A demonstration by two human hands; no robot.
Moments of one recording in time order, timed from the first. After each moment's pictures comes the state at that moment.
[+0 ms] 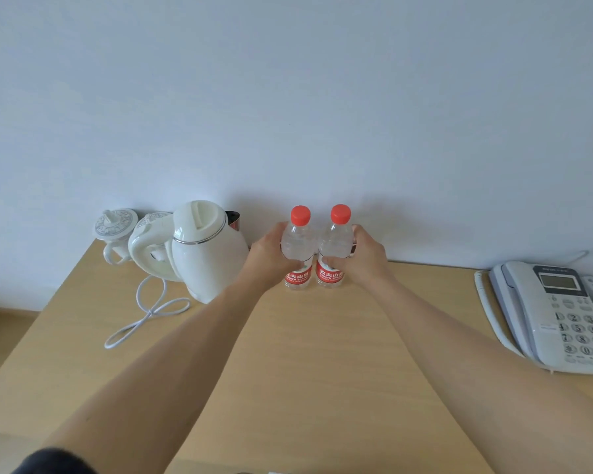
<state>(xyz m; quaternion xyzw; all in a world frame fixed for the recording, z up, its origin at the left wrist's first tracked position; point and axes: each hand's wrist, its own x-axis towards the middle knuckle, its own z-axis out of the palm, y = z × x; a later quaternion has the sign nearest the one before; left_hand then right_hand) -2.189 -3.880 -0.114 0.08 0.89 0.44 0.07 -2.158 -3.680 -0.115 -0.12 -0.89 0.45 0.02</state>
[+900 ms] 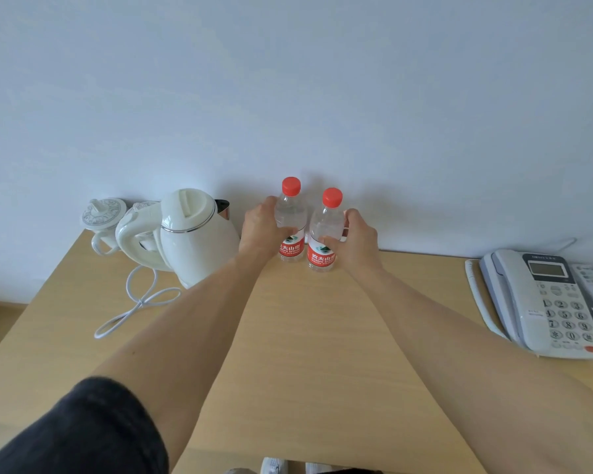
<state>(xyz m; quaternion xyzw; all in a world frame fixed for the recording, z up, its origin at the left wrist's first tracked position) -2.214 -3.861 -0.106 0.03 0.92 0.40 -0.01 -2.159 -3.685 -0.112 -0.12 -0.88 0.45 0.08</state>
